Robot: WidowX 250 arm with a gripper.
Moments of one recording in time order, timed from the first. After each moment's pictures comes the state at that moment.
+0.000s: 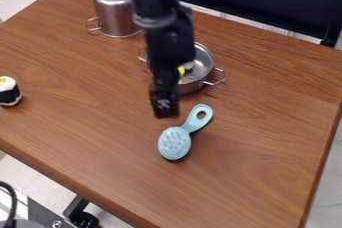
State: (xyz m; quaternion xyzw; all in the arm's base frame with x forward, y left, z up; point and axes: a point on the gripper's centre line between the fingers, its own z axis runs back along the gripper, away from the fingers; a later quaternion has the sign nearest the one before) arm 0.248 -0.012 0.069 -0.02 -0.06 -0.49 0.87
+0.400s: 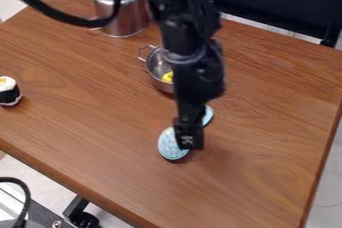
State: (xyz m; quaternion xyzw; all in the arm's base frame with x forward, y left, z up) arm 0.234 -0.052 0.054 -0.02 -0.07 -0.52 0.85
